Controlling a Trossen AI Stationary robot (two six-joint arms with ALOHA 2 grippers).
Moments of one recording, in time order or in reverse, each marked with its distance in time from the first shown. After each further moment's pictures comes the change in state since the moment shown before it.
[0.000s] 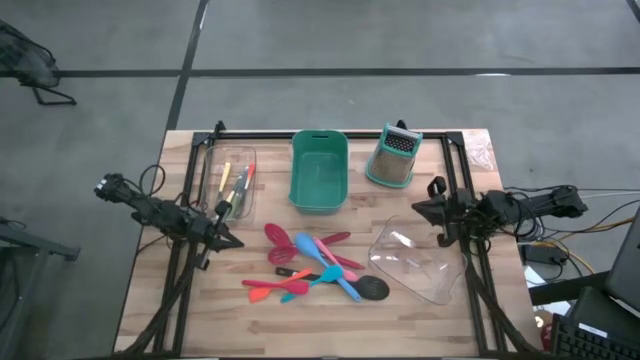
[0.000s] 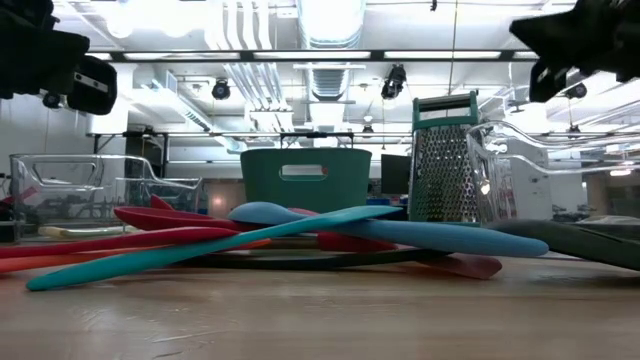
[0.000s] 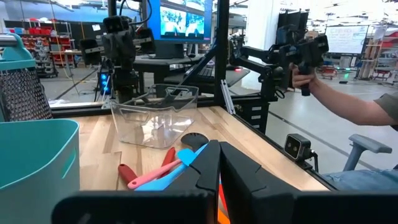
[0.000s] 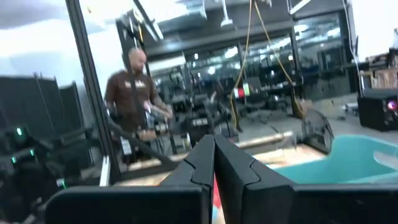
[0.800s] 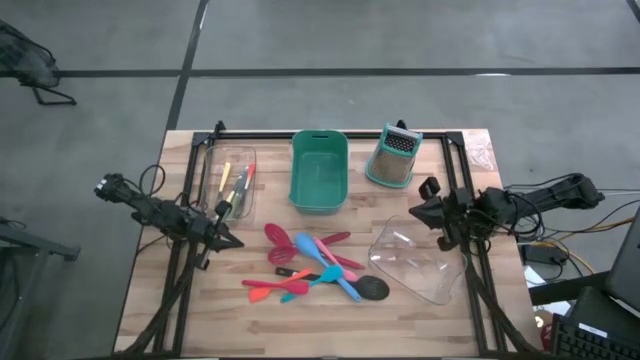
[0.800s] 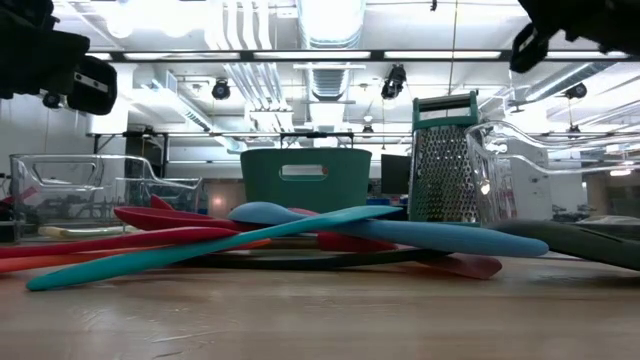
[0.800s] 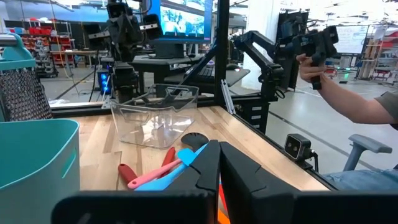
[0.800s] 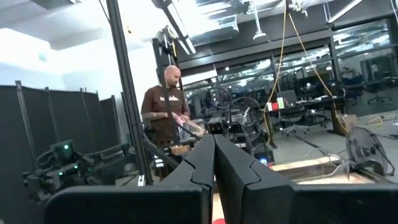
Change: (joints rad) left arm 0.000 0.000 0.000 0.000 0.000 0.000; right arm 0.000 0.359 0.083 0.357 -0.132 0.022
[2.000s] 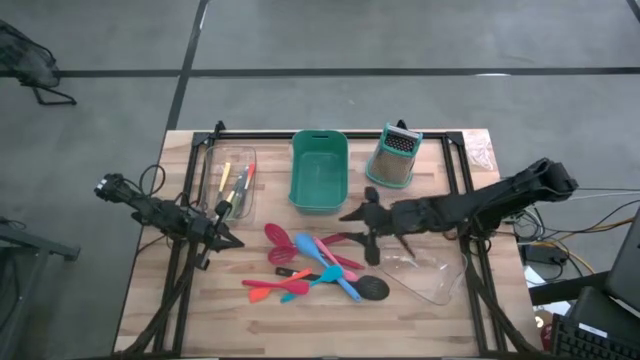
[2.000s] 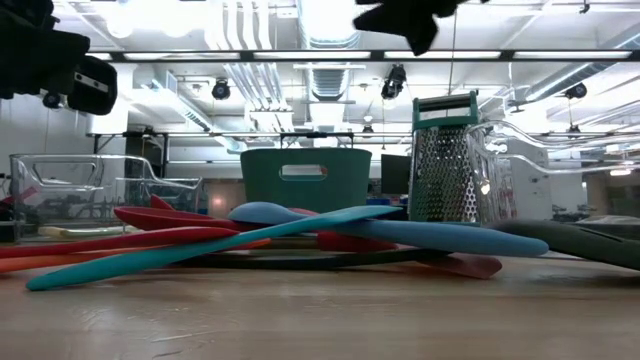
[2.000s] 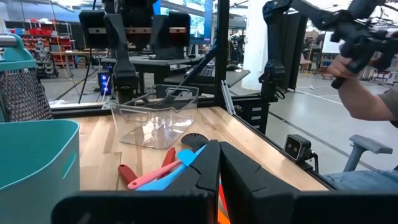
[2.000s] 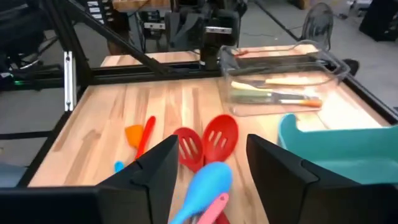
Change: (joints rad) left arm 0.000 0.000 0.000 0.006 0.000 0.000; right arm 0.038 0.867 0.789 -0.616 0.140 -0.029
